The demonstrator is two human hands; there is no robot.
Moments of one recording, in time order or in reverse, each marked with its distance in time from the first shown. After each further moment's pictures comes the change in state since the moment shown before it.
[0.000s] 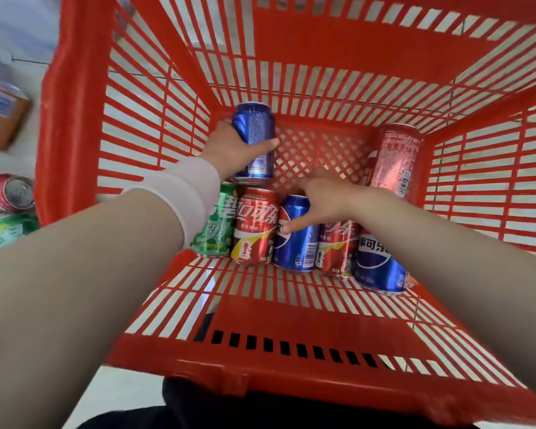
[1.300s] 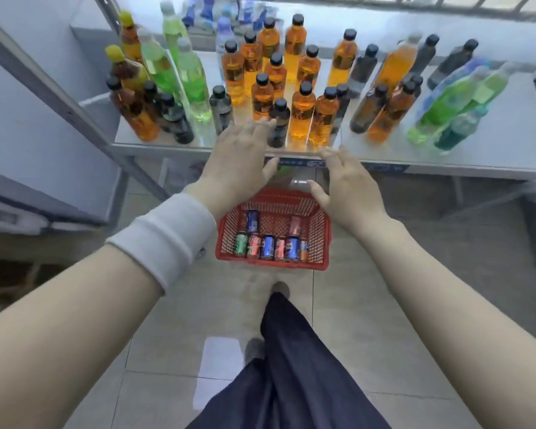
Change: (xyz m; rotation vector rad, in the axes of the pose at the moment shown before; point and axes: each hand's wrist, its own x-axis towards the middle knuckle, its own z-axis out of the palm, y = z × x) left_hand -0.681 0.333 -0.348 0.615 0.428 0.785; right_hand -0.719 -0.266 -0.194 -0.005 1.073 0.102
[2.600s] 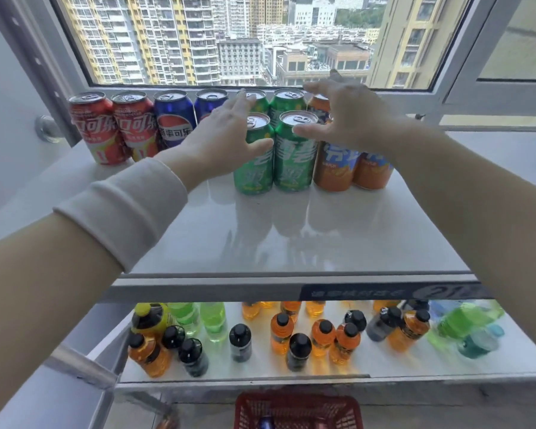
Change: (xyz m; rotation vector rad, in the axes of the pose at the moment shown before) left_hand 0.310 -0.092 -0.316 0.031 0.244 0.111; right_hand 0.362 -0.109 -0.332 -0.136 0.286 -0.220
